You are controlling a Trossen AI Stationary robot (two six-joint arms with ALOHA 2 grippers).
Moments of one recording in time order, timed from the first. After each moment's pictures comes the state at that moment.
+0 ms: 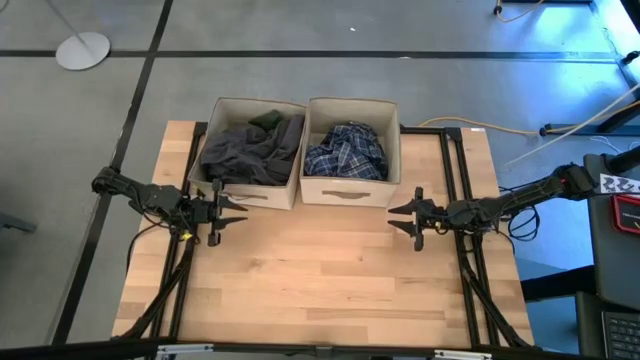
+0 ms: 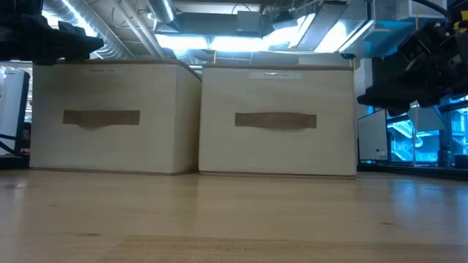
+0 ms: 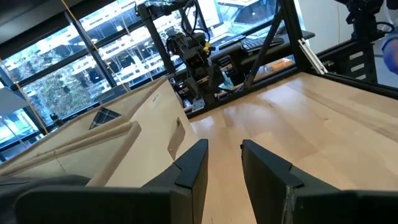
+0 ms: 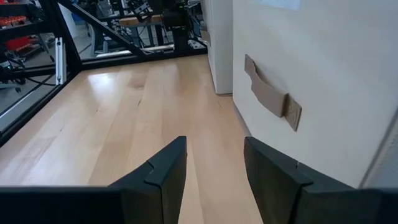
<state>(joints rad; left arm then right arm) -0.37 0.01 0.07 -0.08 -0.37 0.41 0.27 0.61 0.01 0.42 0.35 0.18</state>
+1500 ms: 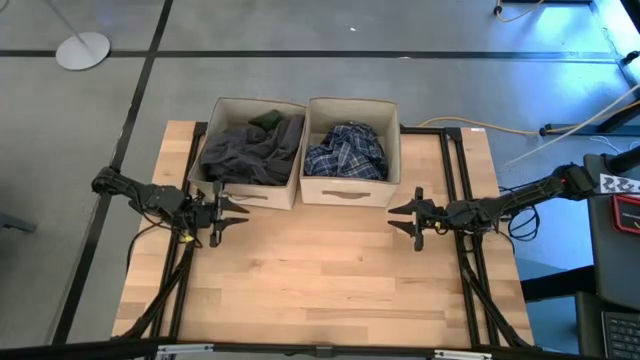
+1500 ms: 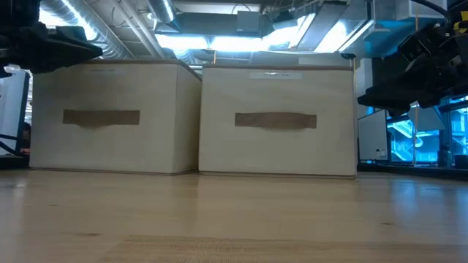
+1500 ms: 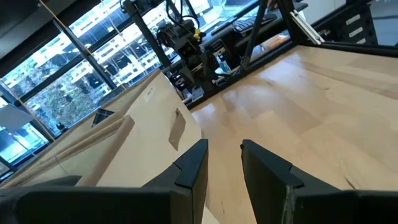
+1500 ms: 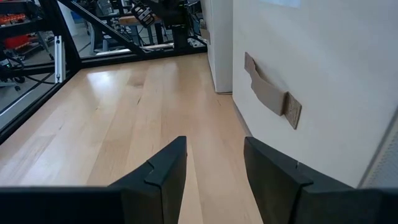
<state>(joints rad) -0.37 0.01 0.07 -0.13 -0.37 0.53 0.27 0.61 0.01 0.41 0.35 0.18</state>
